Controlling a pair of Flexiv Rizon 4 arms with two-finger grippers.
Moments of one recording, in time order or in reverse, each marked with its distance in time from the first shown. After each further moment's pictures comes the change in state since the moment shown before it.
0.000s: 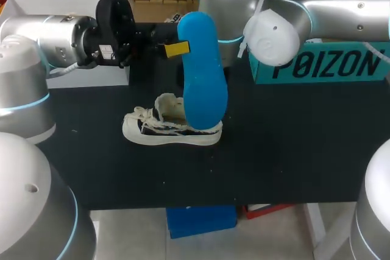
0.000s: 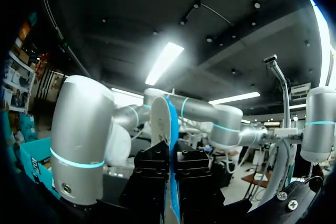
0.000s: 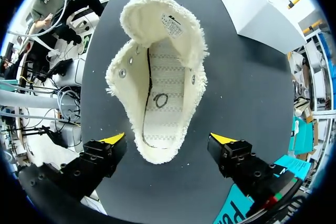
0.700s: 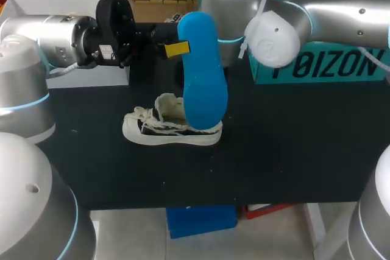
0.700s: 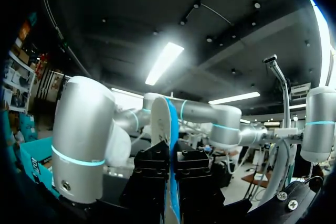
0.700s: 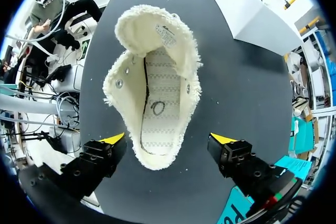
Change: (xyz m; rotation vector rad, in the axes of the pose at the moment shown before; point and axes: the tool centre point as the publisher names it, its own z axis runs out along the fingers) left arm 0.000 0.000 0.000 0.000 0.000 0.000; right arm -0.003 0.009 -0.001 -0.053 -0.012 0.023
